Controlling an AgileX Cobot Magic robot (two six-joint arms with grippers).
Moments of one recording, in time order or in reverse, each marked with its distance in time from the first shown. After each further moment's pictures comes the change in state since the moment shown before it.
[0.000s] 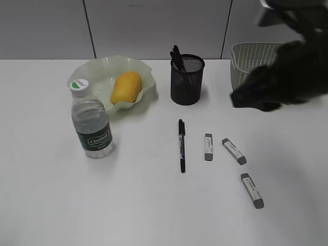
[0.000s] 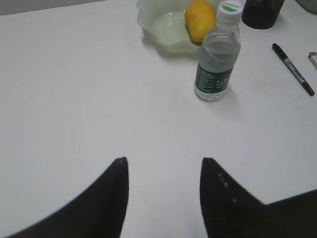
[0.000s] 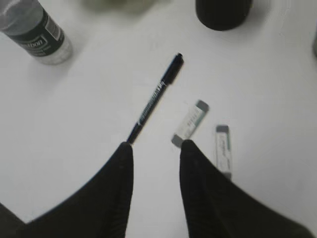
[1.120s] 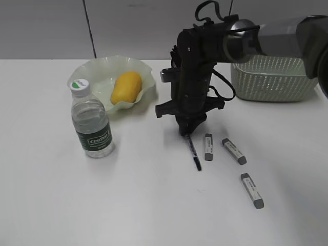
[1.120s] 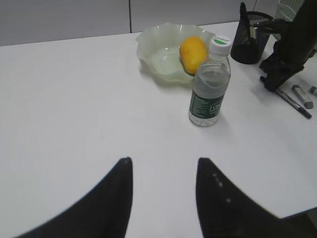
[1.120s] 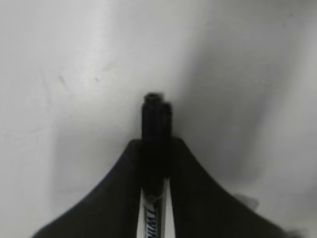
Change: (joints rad) left arm 0.000 -0.180 0.008 -0.008 0.017 0.021; right arm 0.057 1.049 -0.908 -0.221 0.463 0.489
